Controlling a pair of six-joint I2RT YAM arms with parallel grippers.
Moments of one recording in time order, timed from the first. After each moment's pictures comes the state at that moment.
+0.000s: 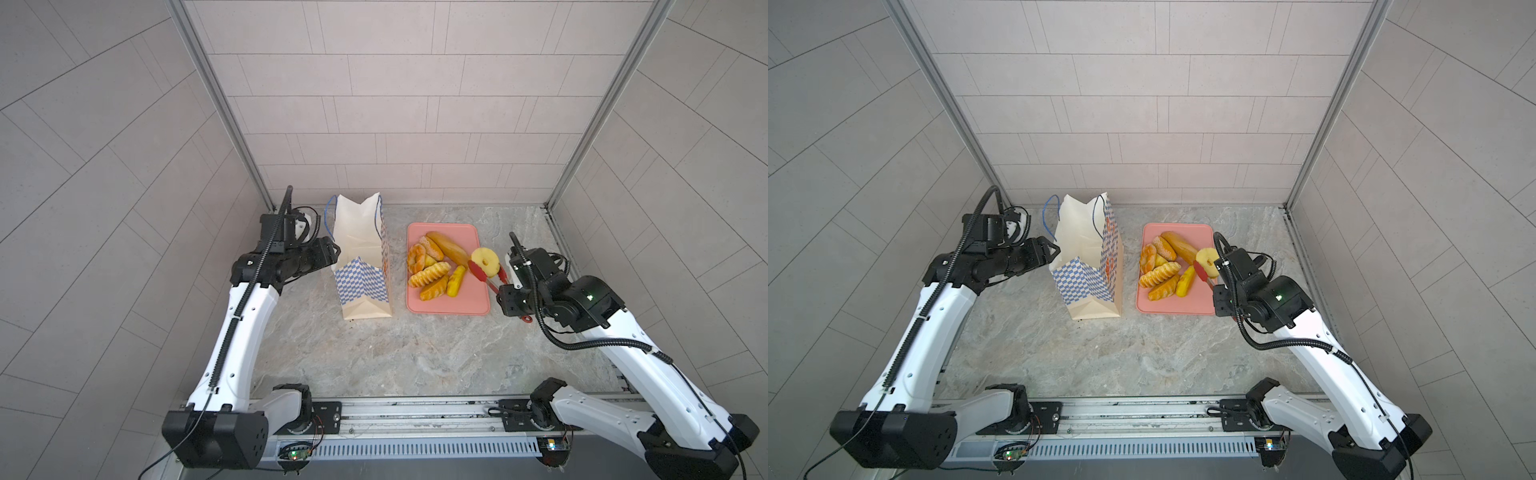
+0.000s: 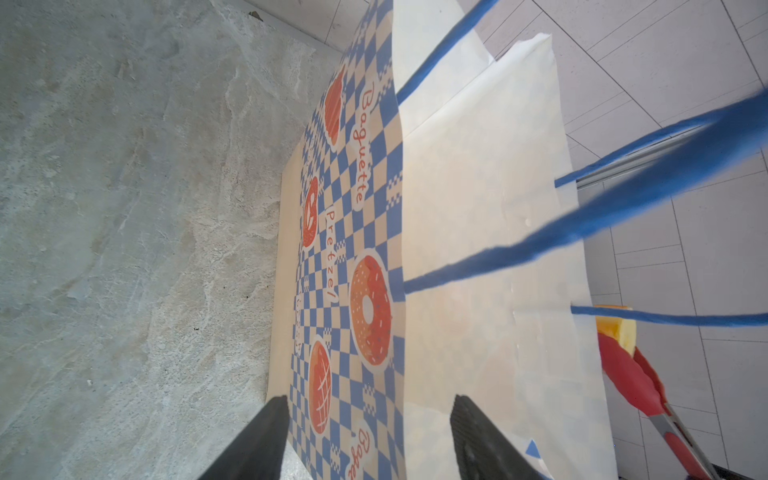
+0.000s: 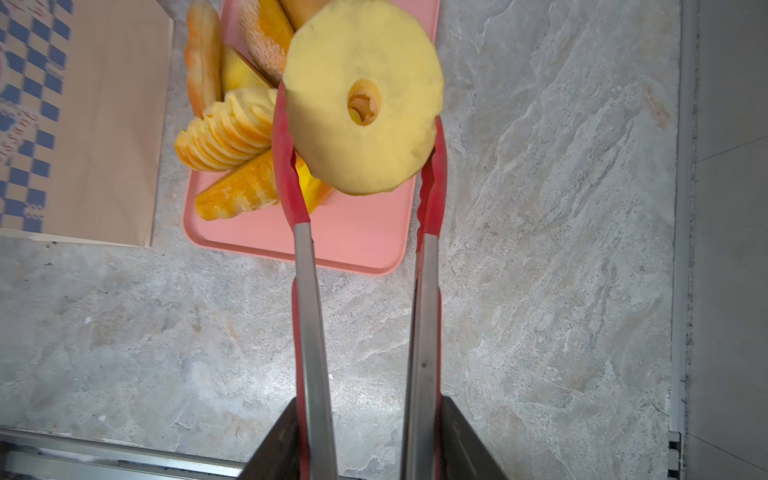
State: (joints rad) left arm -0.03 1.18 1.29 -0.89 0.35 -0.41; right arm 0.51 1.01 1.26 -1.25 0.20 0.40
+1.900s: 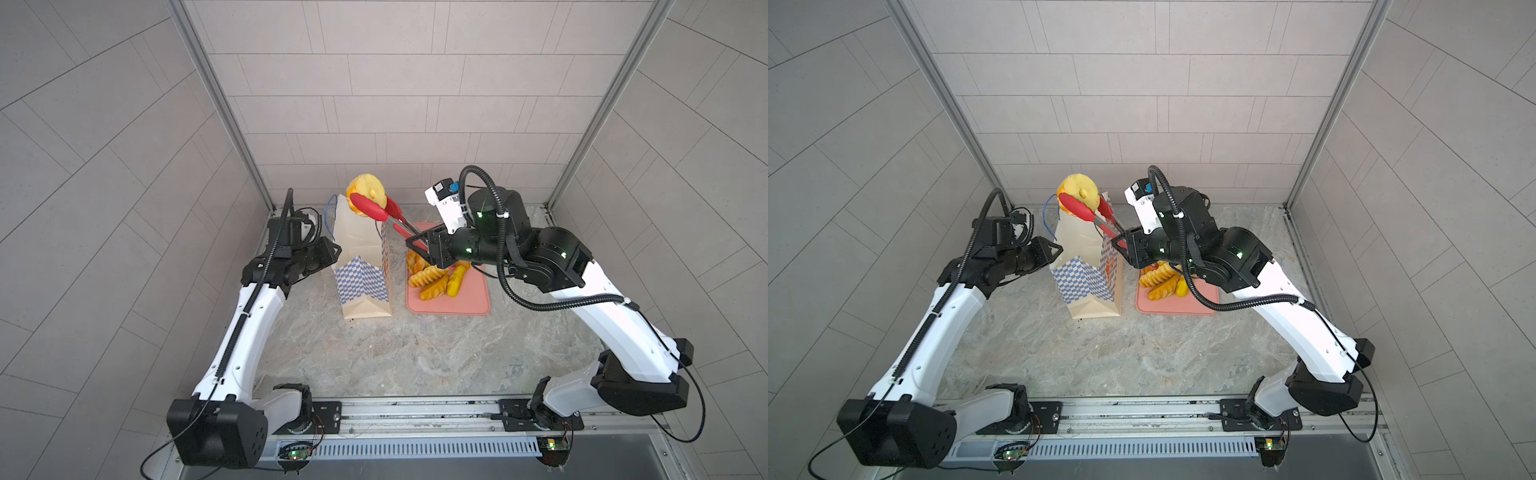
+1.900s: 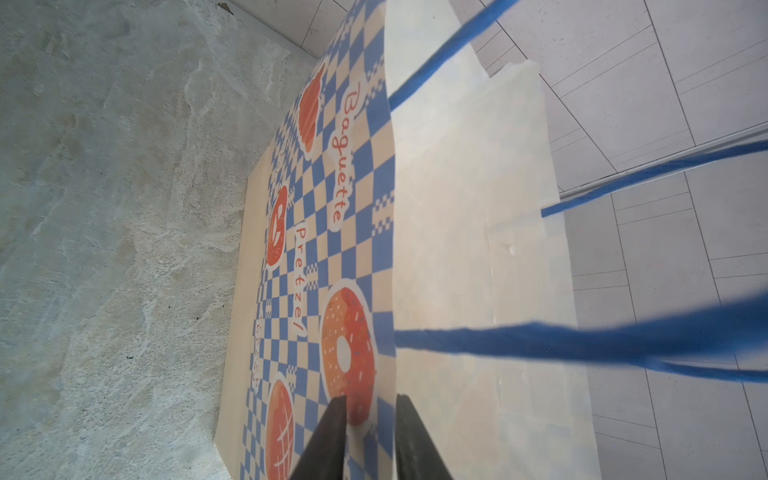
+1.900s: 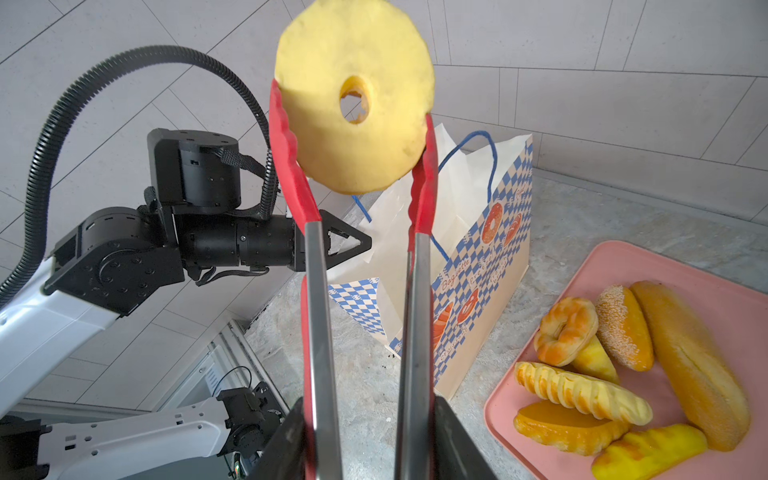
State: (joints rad) left arm -0.05 1.18 1.17 -0.68 0.40 -0.53; right arm 0.86 1.46 1.97 -0.96 -0.05 0.40
